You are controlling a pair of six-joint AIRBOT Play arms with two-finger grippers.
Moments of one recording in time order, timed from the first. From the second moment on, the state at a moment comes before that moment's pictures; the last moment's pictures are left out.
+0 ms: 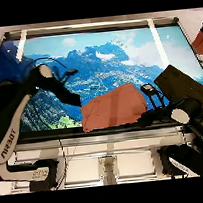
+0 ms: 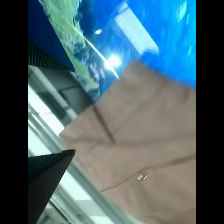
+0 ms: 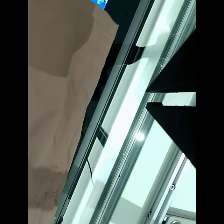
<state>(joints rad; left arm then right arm) -0.17 -1.50 1.30 1.09 -1.47 -1.18 0.49 -0.68 0.68 -1.46 1.28 1.71</state>
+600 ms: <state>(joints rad) -0.04 -1.76 1.30 0.86 -1.44 -1.07 0.49 -0.68 0.68 -1.36 1.26 1.68</state>
